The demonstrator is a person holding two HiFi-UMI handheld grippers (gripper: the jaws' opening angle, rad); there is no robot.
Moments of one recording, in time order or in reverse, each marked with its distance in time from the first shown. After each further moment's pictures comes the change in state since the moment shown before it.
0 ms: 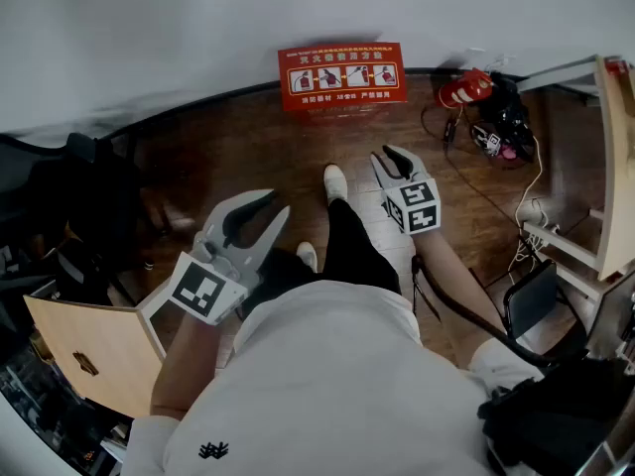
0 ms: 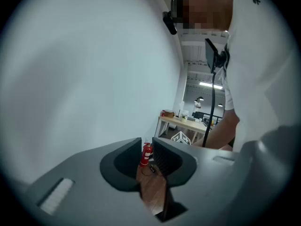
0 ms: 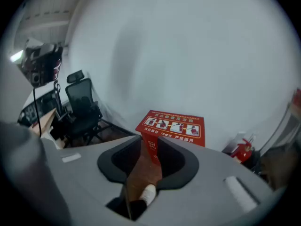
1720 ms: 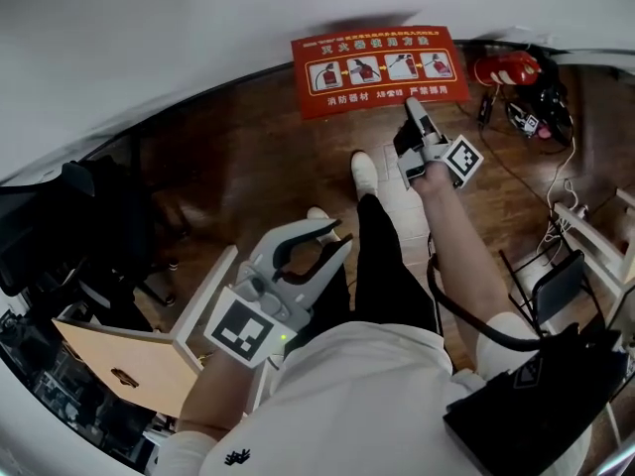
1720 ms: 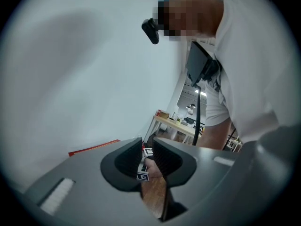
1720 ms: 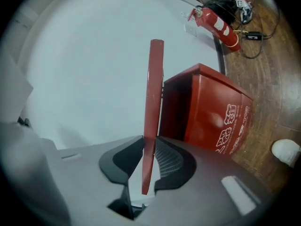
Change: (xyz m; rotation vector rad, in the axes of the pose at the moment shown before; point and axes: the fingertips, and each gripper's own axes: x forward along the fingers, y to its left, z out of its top) left arm 0.054 0.026 -0.022 -0.136 0.010 -0.128; right arm 0.131 -0.116 0.006 1.355 -0.543 0.316
